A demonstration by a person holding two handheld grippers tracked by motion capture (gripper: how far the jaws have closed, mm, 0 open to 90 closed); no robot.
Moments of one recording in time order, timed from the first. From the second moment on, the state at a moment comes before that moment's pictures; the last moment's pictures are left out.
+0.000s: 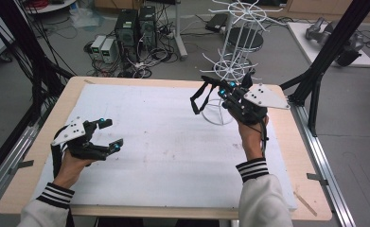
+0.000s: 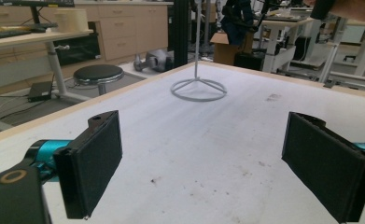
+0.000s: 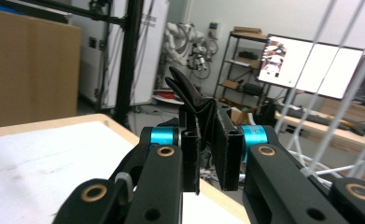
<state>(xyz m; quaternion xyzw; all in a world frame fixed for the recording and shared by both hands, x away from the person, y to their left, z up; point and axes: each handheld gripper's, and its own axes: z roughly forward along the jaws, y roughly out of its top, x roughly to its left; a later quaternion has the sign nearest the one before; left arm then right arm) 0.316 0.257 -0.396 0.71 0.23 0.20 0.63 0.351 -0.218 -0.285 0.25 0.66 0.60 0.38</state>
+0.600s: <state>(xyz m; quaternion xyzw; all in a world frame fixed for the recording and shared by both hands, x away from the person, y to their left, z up) 0.311 0.265 -0.398 0.71 0.24 0.20 0.63 0.368 -0.233 -0.288 0.31 0.62 0.59 0.42</state>
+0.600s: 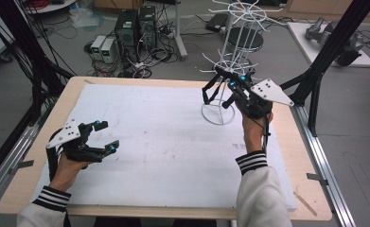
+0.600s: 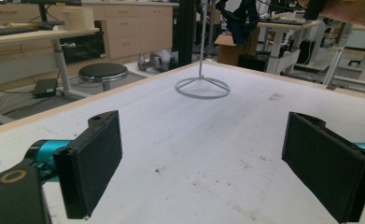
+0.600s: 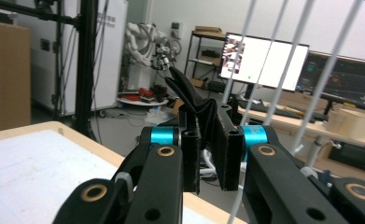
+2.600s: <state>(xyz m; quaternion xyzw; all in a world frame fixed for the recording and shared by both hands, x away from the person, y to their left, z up) 0.306 0.262 -0.395 0.69 0.24 0.20 0.65 0.369 -0.233 -0.308 0.38 0.67 0.50 0.40</state>
